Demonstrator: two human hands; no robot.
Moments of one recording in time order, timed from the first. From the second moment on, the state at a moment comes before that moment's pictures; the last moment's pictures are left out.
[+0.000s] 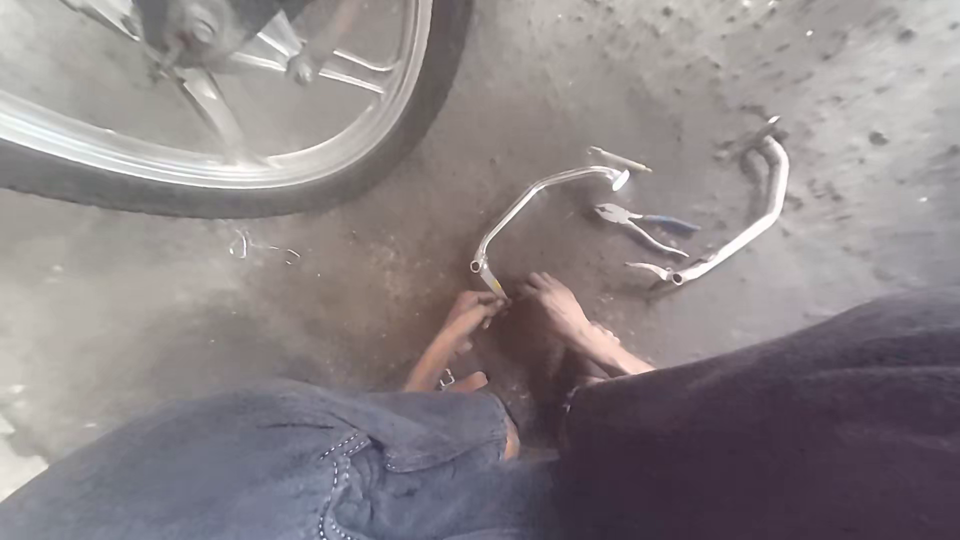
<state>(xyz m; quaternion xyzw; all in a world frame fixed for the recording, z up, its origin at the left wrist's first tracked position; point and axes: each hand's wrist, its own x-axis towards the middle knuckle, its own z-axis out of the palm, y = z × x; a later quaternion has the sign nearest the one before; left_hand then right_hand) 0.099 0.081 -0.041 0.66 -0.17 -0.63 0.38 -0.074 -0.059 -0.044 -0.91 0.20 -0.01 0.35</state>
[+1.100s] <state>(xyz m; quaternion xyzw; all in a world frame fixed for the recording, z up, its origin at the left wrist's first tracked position) 0.106 0.087 -0.017 0.57 -0.13 -0.64 0.50 -0.053 -0.028 -0.028 -0.29 0.53 -0.04 0.80</state>
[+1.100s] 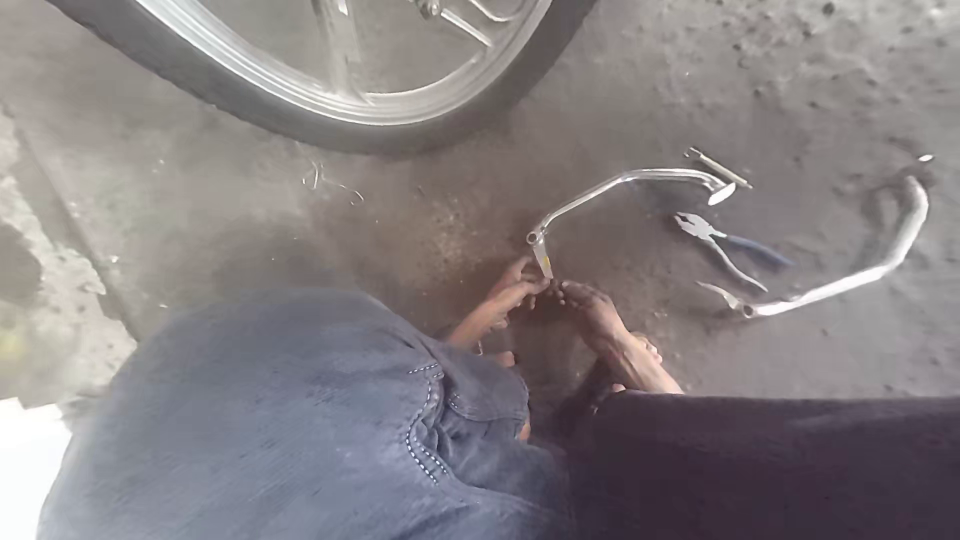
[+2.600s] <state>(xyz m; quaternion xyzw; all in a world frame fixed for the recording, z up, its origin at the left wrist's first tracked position) 0.074 0.060 -0.032 0.74 -0.21 -0.52 0.37 -0.098 -0.017 -0.034 -0.23 0.51 -0.08 0.83</state>
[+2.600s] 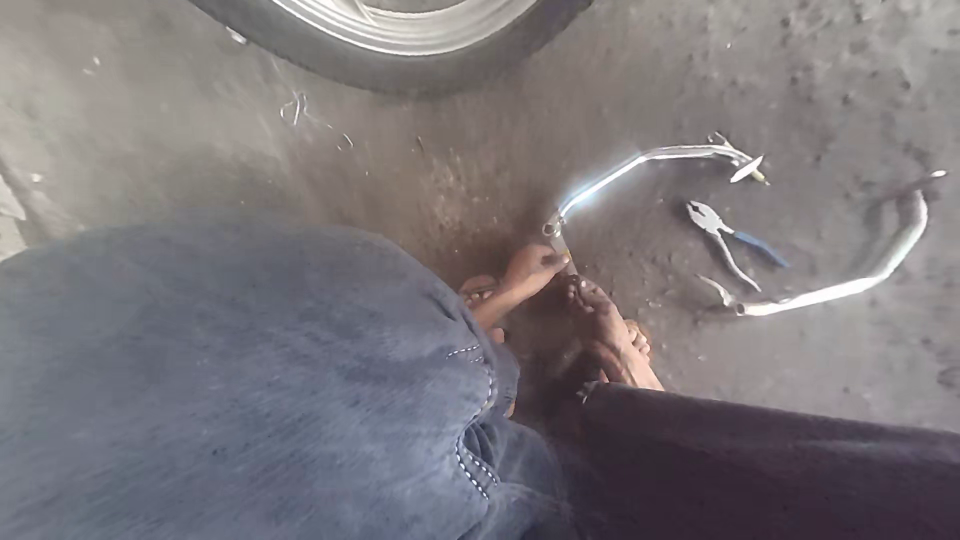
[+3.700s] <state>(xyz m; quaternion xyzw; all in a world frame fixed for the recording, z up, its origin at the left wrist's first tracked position) 0.059 0.076 -0.029 0.77 -0.32 -0.45 0.33 -0.075 -0.031 -0.038 -0.36 0.51 -0.08 0.78</state>
